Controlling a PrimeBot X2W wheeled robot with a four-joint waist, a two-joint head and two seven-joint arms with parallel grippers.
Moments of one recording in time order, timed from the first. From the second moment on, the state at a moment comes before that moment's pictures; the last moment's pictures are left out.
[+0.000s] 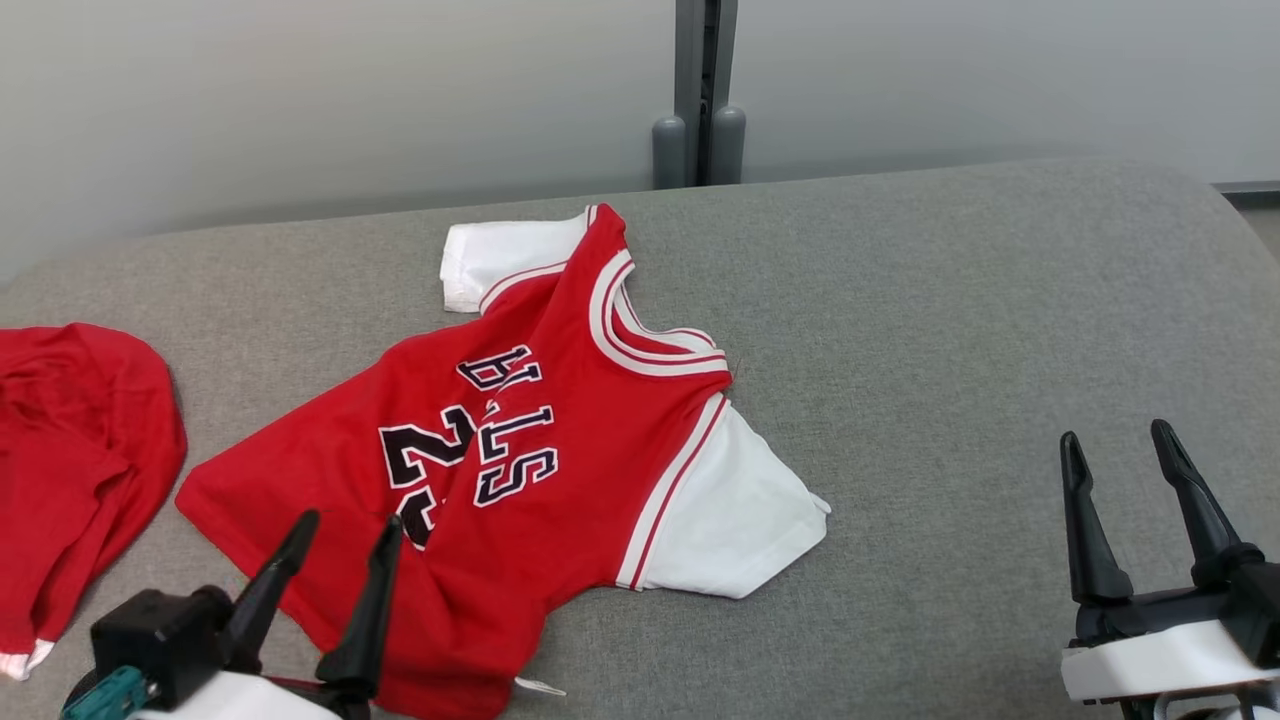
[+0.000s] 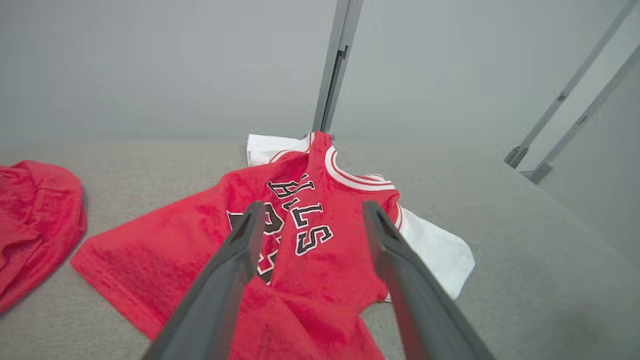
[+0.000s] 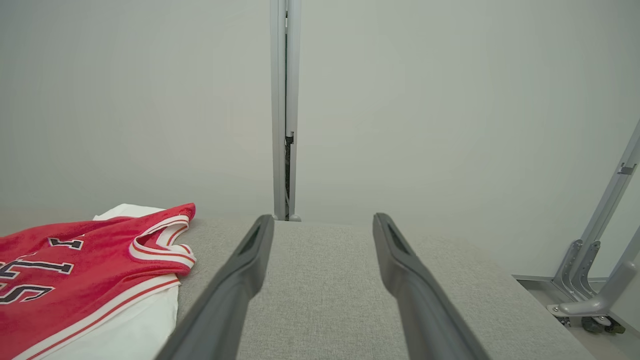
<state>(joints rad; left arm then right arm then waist) 0.18 0.36 -0.21 -0.41 -0.55 0.16 0.19 -0.01 -0.05 -0.09 0.03 0.03 0.13 -0.26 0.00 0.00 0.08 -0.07</state>
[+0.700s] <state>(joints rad) 0.24 0.16 0.01 0.11 -0.29 0.05 -0.26 0.09 -0.05 -0.08 0.10 0.04 0.13 -0.26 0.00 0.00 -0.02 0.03</state>
